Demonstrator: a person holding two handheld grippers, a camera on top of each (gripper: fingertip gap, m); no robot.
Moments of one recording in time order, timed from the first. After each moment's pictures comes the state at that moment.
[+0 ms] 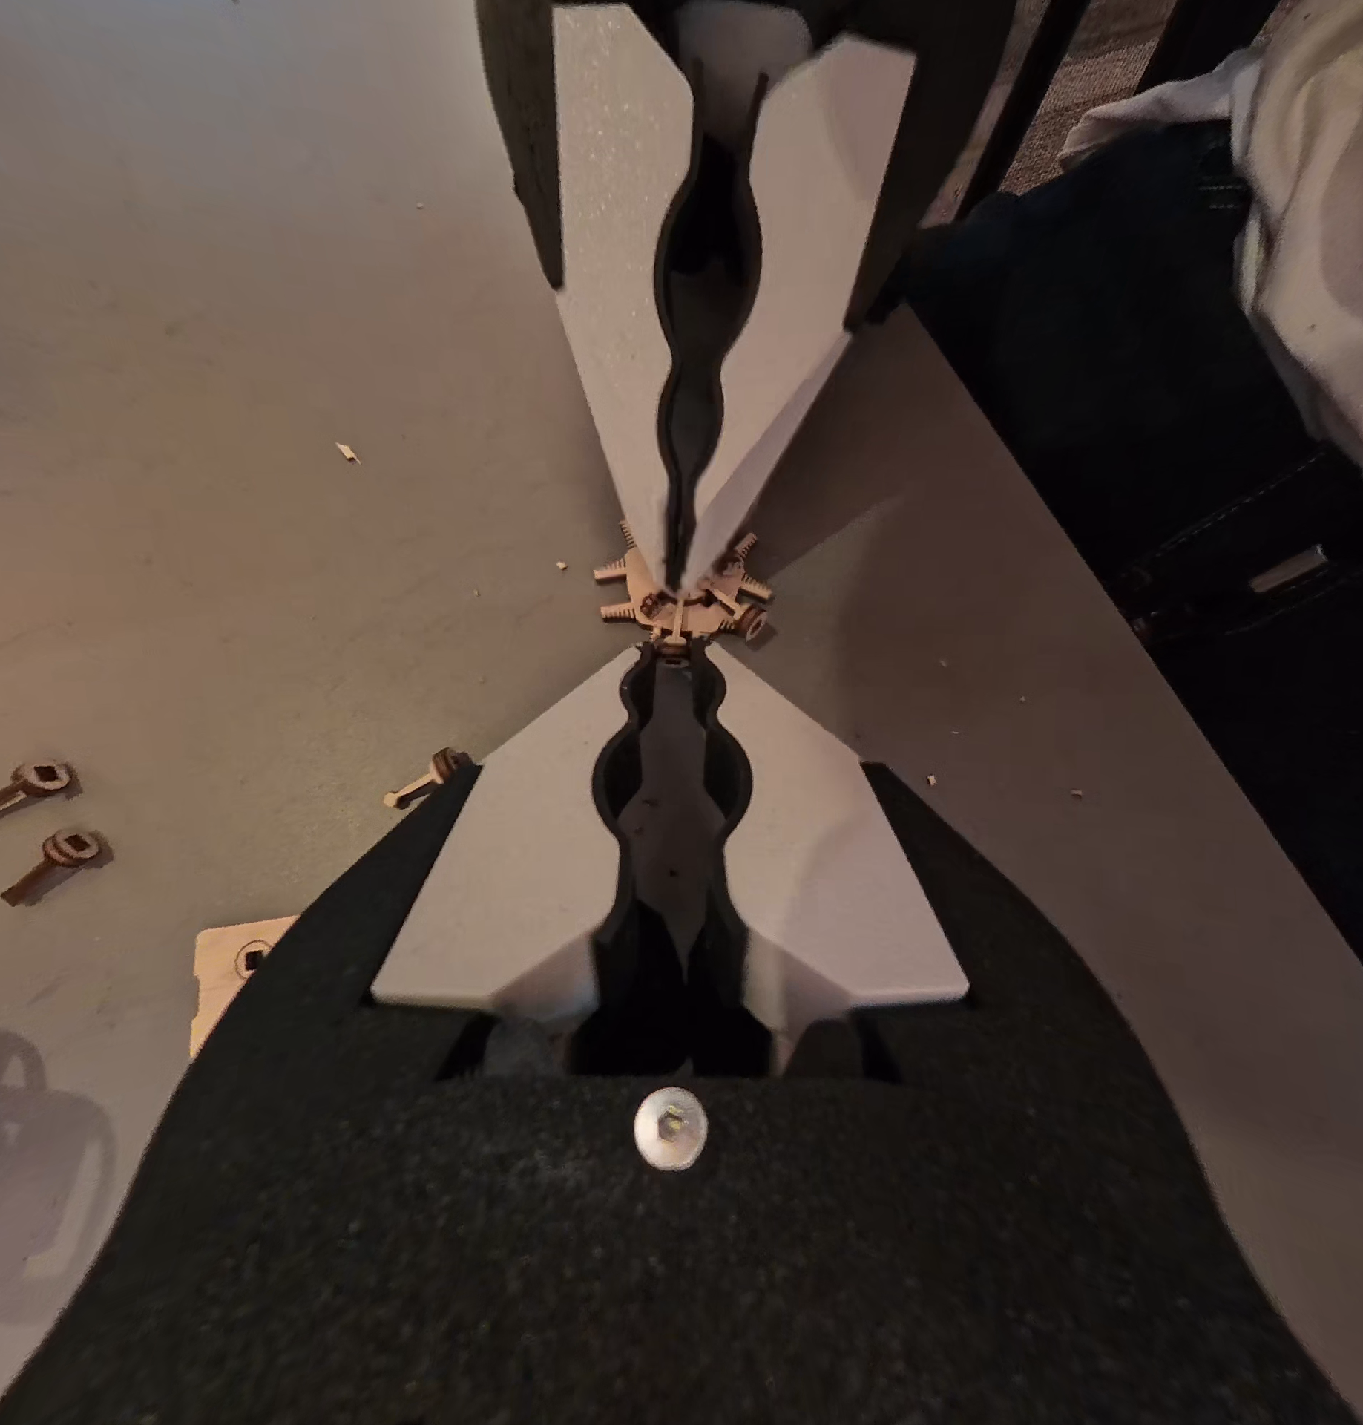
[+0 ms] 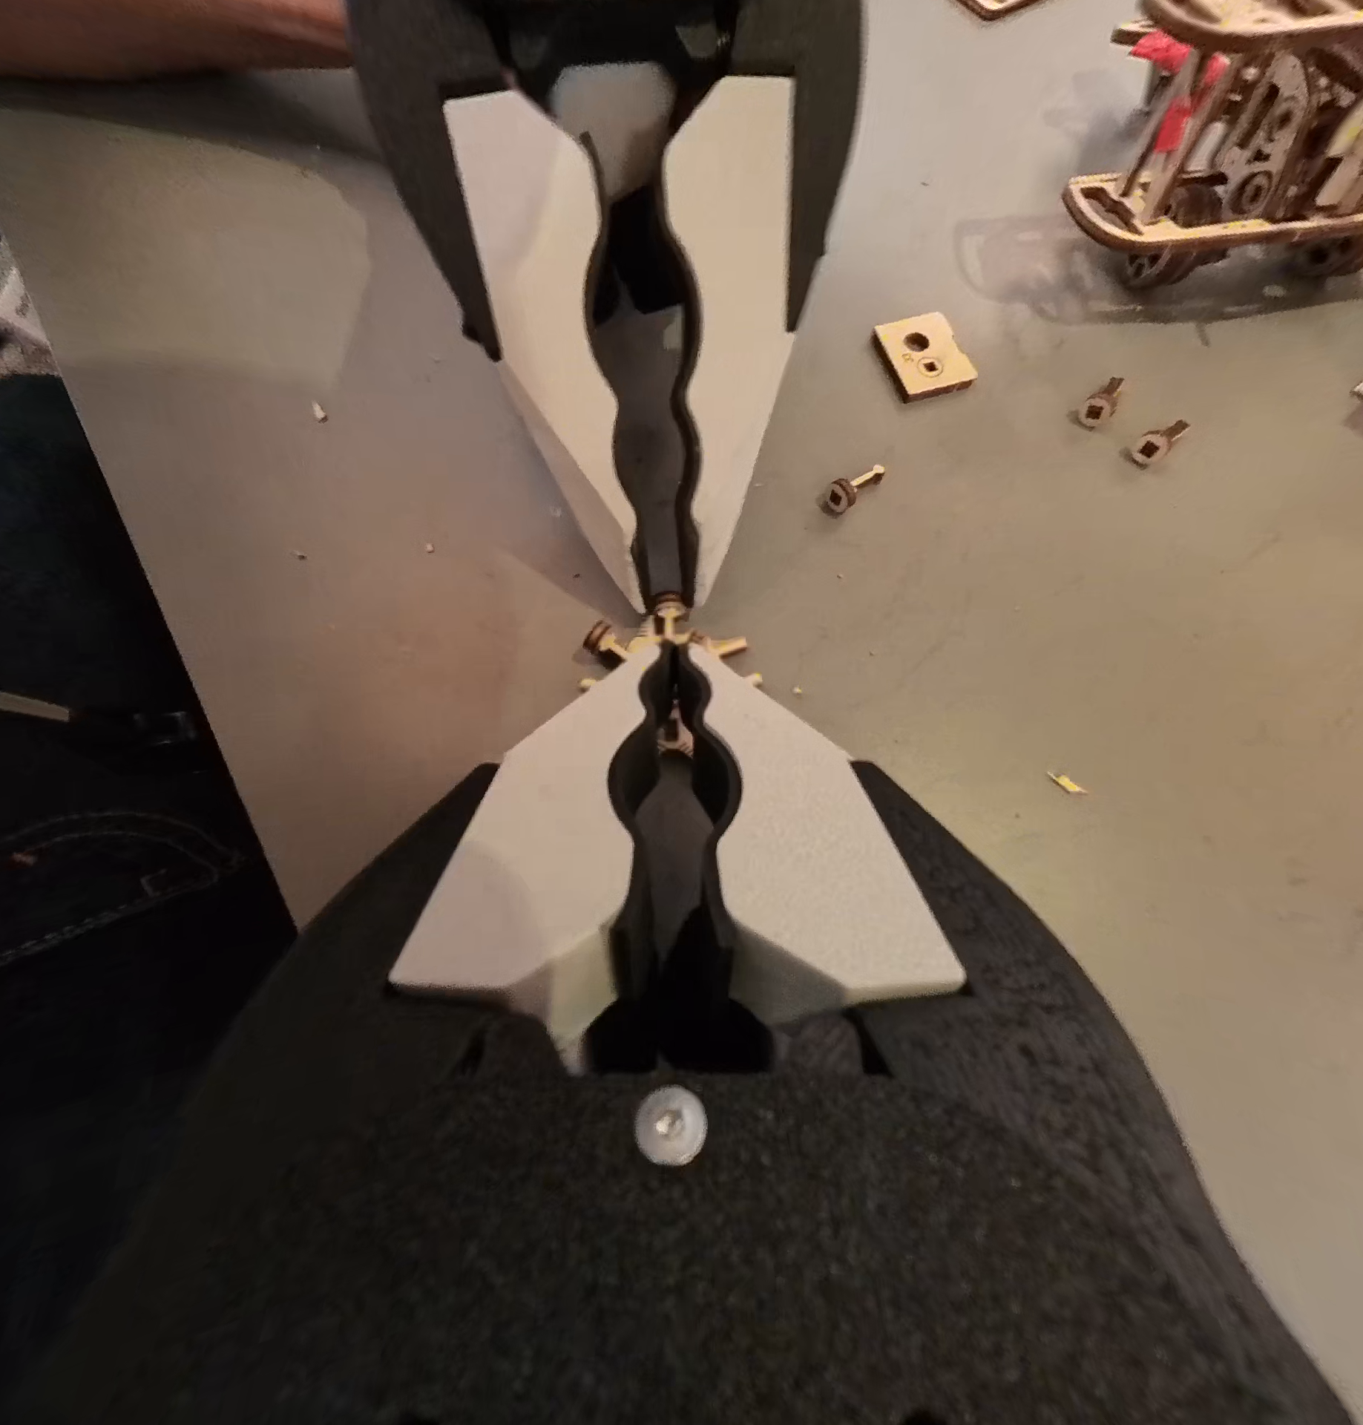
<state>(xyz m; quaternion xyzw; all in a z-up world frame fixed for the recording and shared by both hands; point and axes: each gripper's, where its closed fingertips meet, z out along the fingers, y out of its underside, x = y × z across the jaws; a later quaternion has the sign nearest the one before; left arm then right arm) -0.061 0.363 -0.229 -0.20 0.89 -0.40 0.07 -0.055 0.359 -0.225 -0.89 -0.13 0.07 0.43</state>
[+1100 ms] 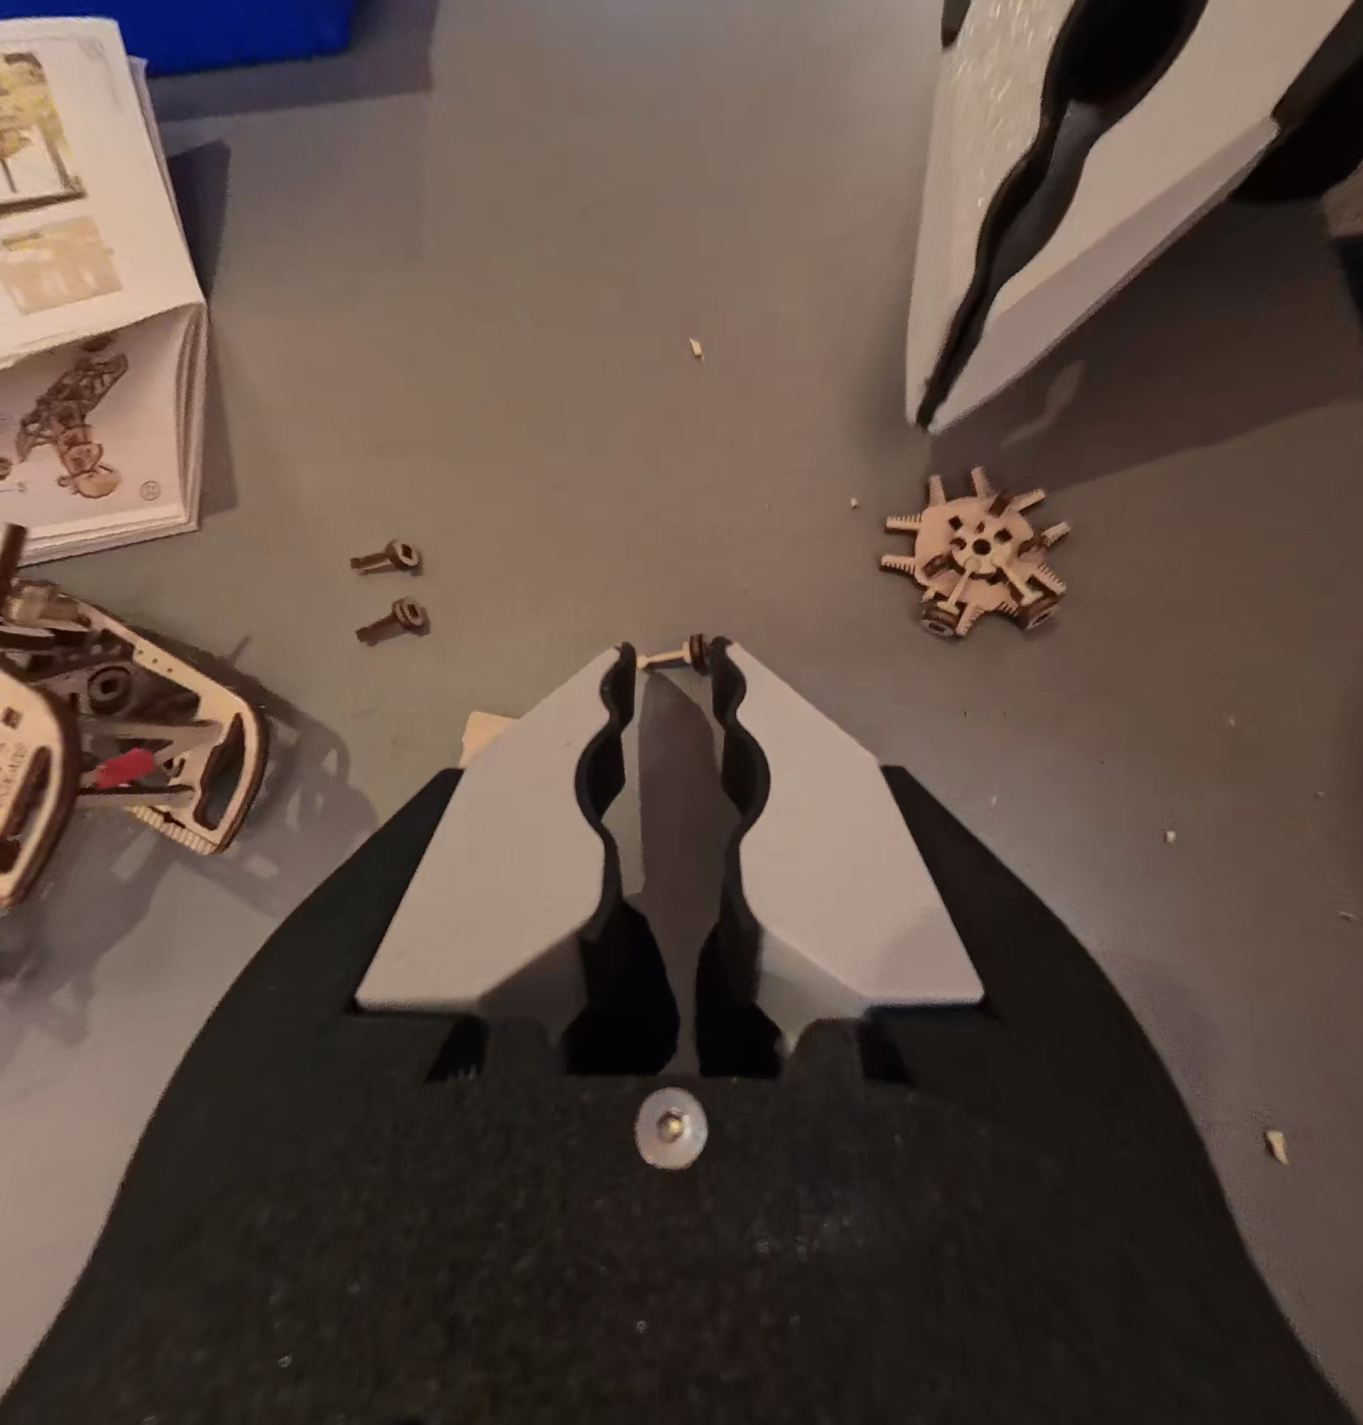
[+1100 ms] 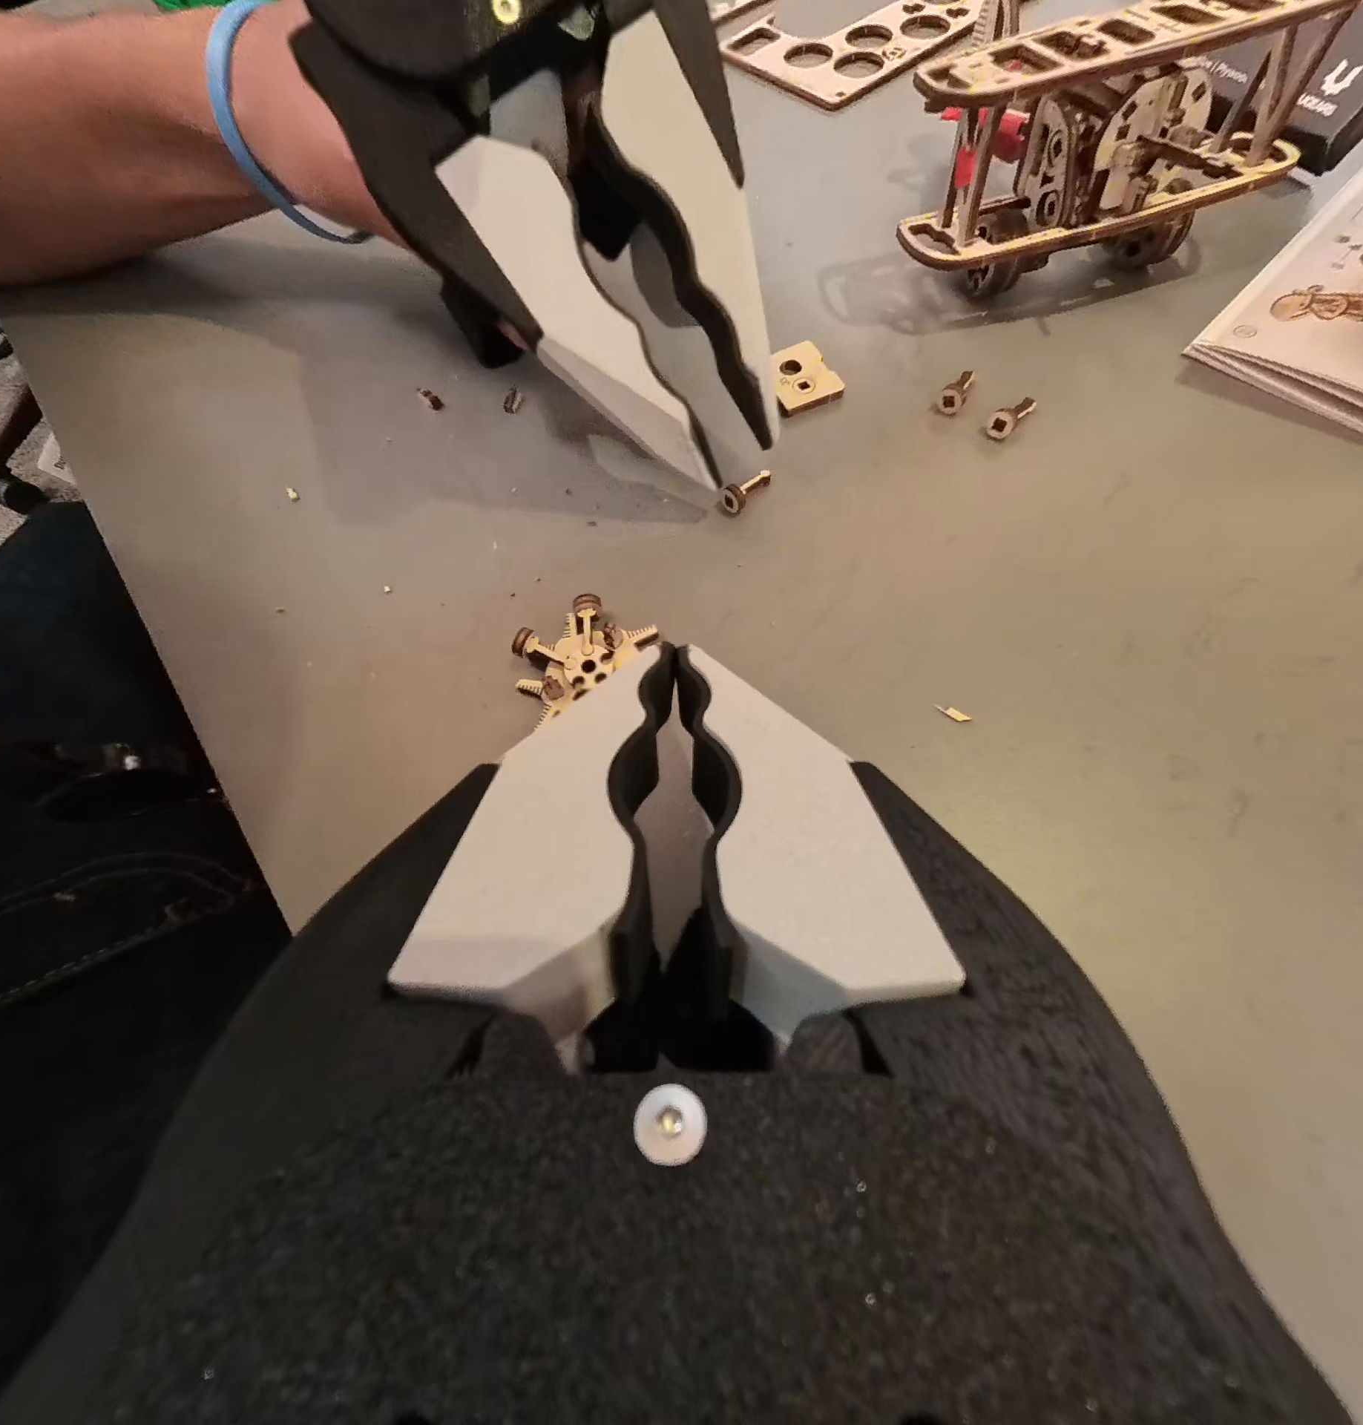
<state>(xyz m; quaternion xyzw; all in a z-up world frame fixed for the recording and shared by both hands) -0.020 0.419 -0.222 -0.35 0.85 -0.33 0.21 -0.028 0.351 -0.208 -0.88 -0.06 0.08 0.47</state>
